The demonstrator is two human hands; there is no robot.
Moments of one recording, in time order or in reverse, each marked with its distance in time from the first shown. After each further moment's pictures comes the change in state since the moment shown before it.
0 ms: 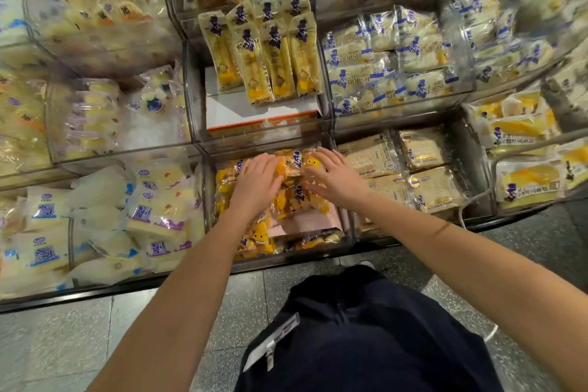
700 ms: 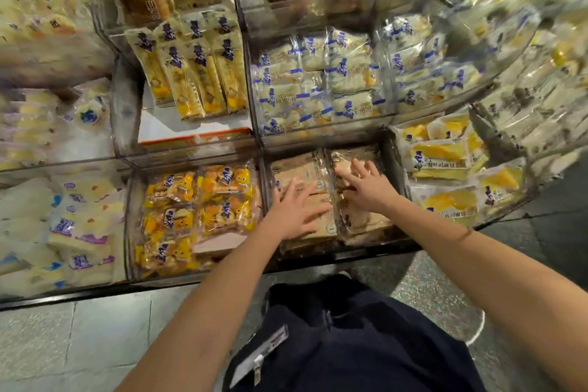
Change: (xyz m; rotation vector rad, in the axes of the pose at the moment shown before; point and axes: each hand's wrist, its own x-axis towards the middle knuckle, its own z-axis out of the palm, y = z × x) left_hand 0.060 0.202 0.067 0.244 -0.592 0.214; right_hand -0.101 0.199 -0.044 -0.019 -0.414 0.407
